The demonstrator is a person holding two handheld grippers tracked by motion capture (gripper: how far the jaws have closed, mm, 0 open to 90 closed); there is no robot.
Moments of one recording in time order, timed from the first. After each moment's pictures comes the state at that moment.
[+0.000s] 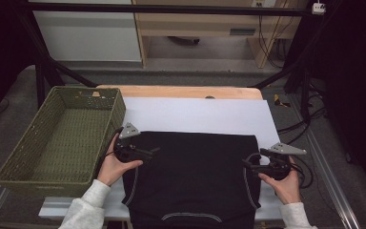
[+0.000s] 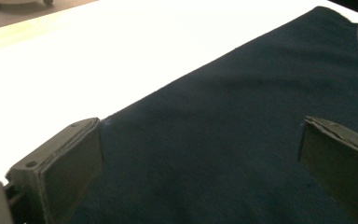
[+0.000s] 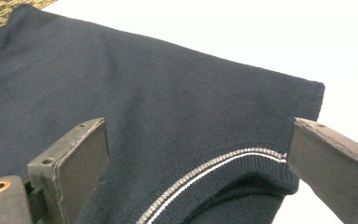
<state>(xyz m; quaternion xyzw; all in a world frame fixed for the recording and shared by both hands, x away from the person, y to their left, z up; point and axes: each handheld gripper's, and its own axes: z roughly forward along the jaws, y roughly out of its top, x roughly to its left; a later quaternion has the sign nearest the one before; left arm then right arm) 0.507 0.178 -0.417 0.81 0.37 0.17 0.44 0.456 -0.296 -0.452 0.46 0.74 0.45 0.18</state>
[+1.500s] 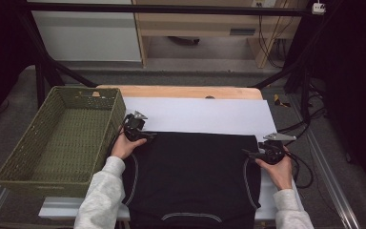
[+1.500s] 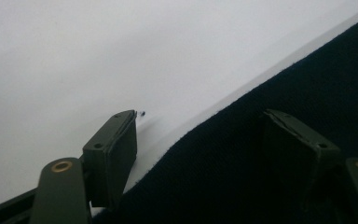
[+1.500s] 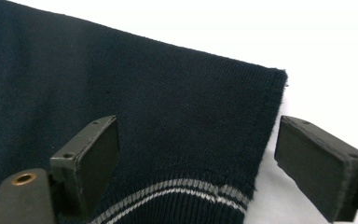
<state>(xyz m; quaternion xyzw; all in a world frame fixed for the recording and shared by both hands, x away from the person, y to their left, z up) 0.606 0.181 -0.473 0.83 0.41 0.16 0.33 0.512 -0.306 -0.478 0.50 0.75 0.40 0.17</state>
